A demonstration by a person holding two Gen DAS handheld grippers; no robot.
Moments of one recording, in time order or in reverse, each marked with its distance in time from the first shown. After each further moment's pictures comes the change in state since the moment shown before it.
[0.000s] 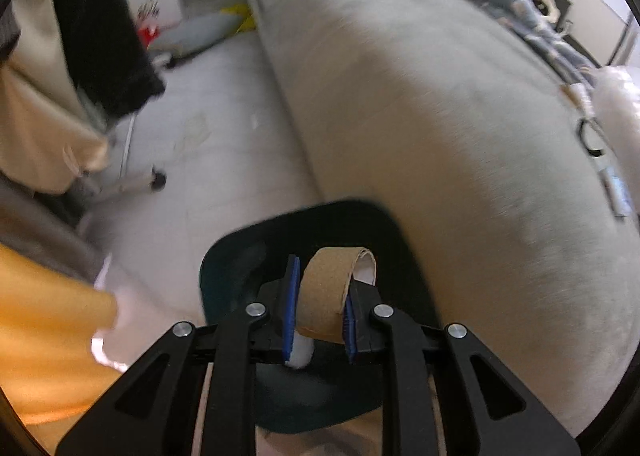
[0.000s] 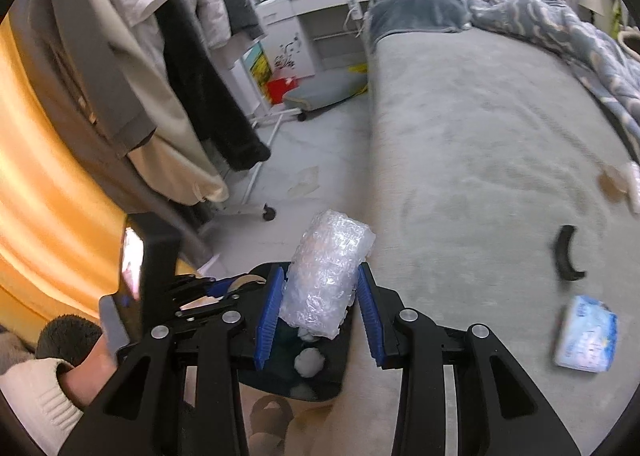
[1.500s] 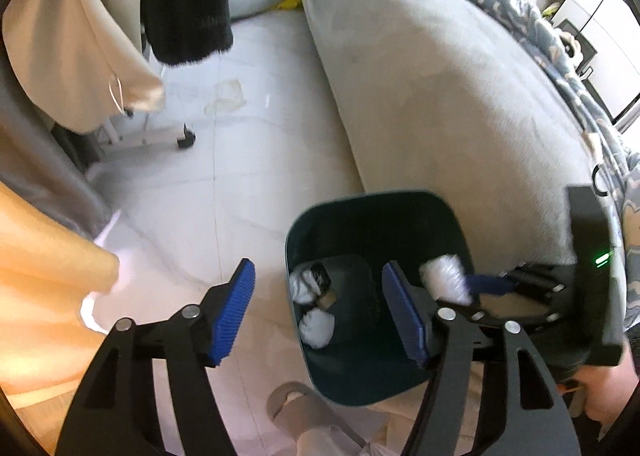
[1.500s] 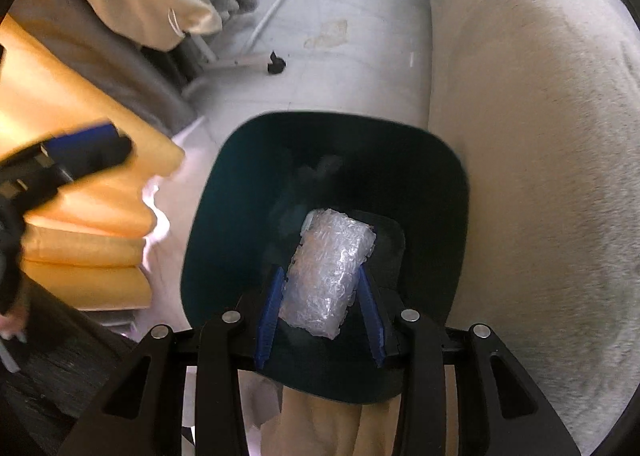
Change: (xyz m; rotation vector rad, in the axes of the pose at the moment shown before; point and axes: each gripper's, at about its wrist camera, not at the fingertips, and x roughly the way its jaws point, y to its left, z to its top) left arm -0.033 0.094 -0.018 -0.140 -0.011 -0.064; right arm 0.194 0.040 -0.067 -0.119 0.485 -0.041
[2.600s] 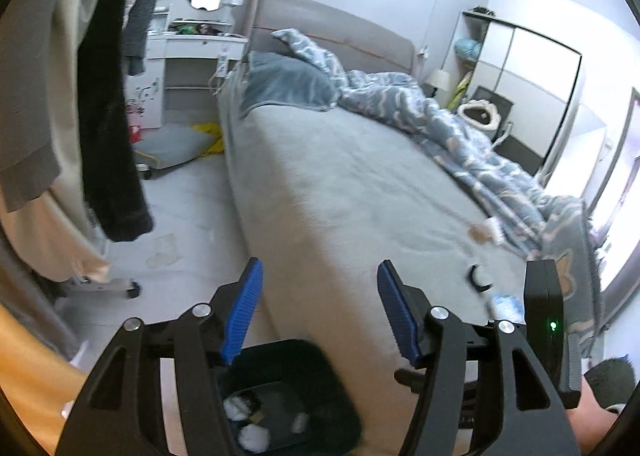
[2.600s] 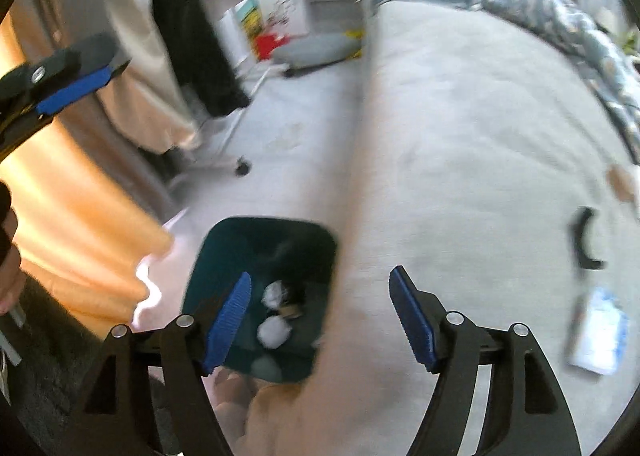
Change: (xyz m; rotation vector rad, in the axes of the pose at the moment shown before) left arm -0.118 -0.122 0.048 0.144 -0.461 -0.188; right arm -0.165 -0.068 -0.040 0.107 -0.393 -0.122
